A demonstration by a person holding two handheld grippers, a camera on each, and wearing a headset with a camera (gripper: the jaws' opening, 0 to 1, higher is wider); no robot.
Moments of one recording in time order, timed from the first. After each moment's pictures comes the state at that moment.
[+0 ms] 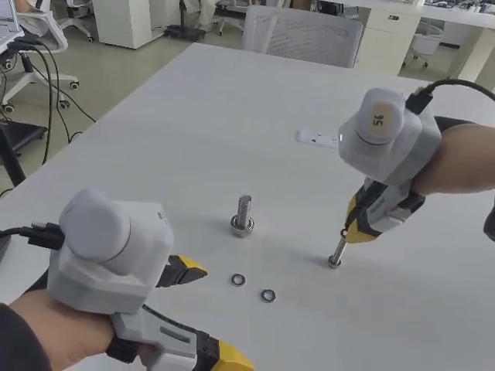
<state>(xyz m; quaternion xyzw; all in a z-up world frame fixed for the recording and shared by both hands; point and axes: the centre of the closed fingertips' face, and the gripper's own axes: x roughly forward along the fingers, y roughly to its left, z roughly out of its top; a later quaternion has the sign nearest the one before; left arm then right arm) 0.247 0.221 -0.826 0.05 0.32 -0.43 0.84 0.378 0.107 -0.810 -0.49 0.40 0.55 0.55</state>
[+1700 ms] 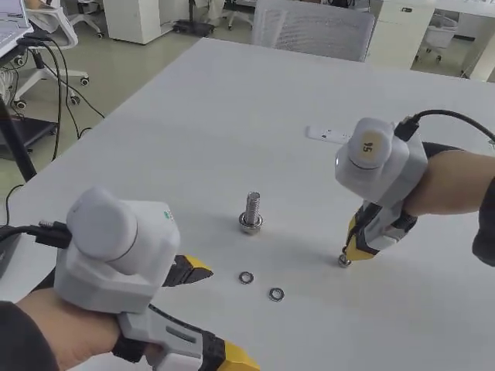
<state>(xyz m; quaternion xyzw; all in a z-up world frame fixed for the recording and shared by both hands) 0.250 0.220 -0.829 0.05 0.33 -0.42 0.84 0.381 0.108 -0.854 -0.48 0.43 0.55 0.54</state>
